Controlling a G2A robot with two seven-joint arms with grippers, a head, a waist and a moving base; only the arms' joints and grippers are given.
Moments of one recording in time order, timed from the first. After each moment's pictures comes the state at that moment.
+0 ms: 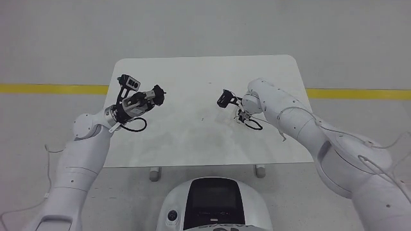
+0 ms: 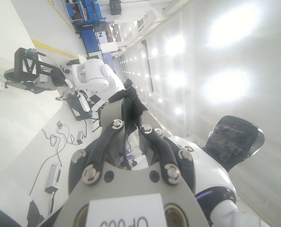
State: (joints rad) left arm 1.20 -1.09 -1.36 -1.20 -0.84 -0.34 -1.27; right arm -0.49 -1.37 0.17 -0.72 -0.68 -0.34 1.00
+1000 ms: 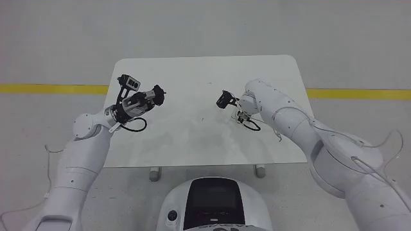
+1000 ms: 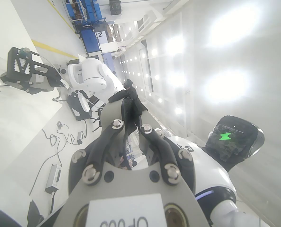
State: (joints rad) left arm 1.20 -1.09 -1.36 -1.20 -0.84 -0.34 -1.27; right arm -0.49 -1.42 0.17 -0.64 -0.68 -0.34 1.01
